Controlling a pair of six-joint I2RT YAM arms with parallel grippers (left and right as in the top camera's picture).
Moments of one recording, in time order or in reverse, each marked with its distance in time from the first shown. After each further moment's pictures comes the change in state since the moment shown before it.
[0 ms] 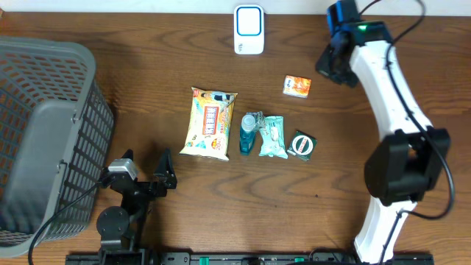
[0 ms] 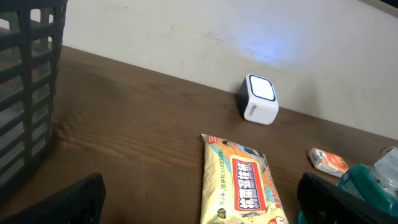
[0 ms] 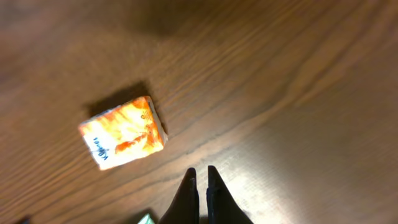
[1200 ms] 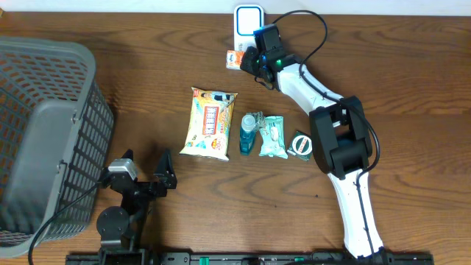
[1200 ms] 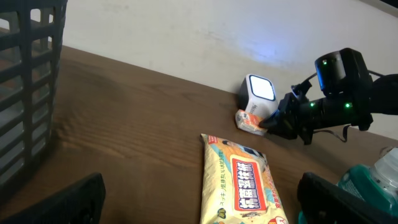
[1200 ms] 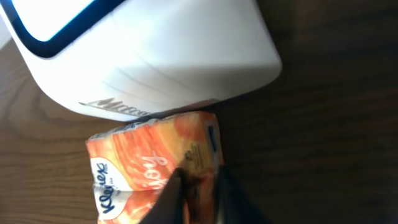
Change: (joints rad) left arm 0.000 0.000 0.000 0.000 0.000 0.000; right arm 0.253 0.408 -0.009 0.877 -0.244 0.029
